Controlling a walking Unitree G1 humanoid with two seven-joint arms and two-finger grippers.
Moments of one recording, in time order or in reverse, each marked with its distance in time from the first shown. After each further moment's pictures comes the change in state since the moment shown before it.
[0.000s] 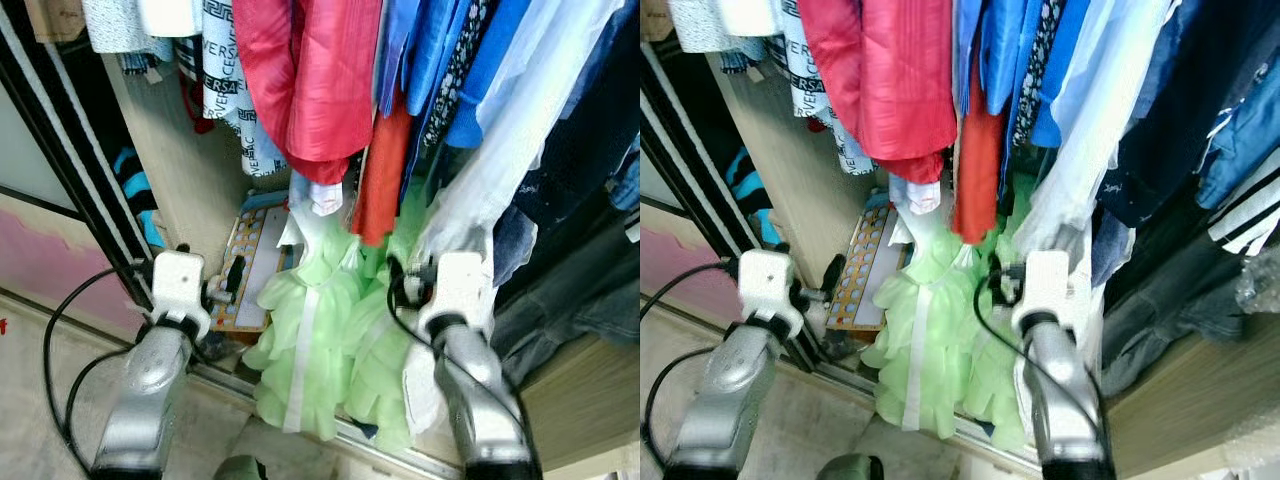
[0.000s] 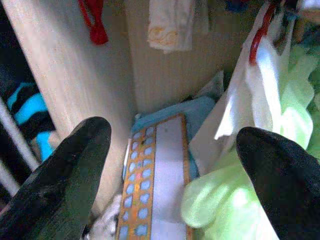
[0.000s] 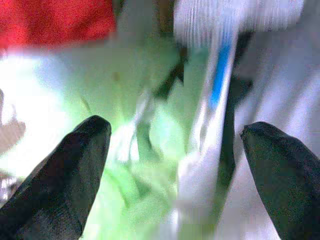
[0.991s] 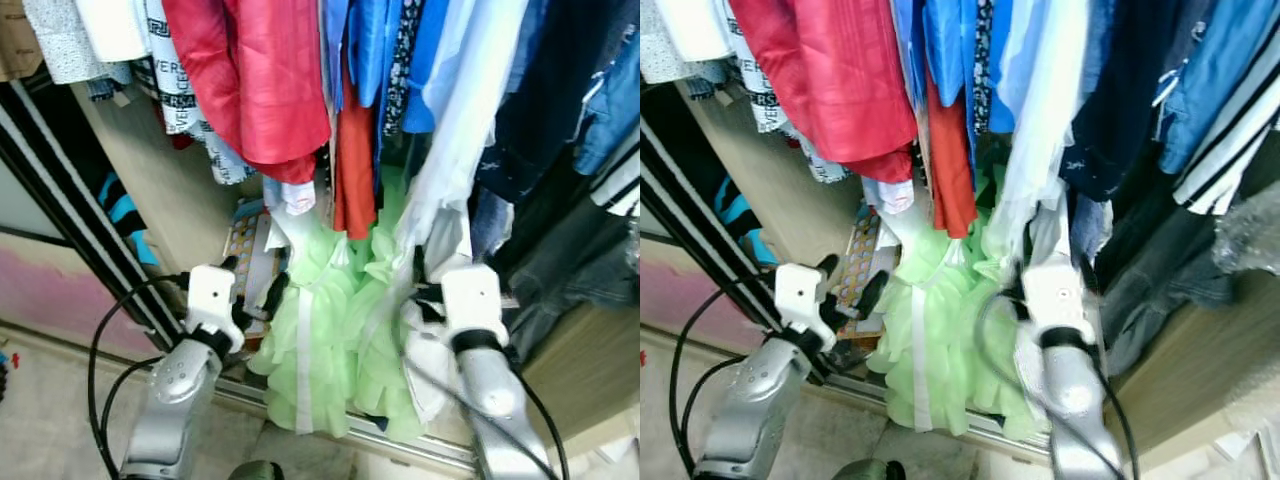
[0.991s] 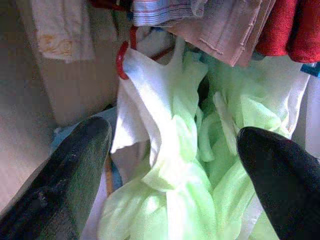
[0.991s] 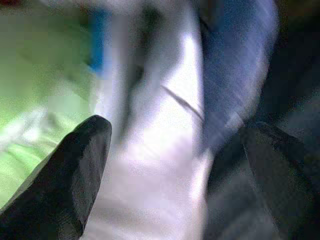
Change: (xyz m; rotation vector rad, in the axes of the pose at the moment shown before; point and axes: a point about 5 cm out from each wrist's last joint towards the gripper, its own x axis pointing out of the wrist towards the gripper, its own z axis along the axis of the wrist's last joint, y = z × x) left arm 0.003 -0.039 0.000 -0.124 -0.042 -0.214; right arm -0.027 -0.018 0.016 -0.274 -0.055 -0.163
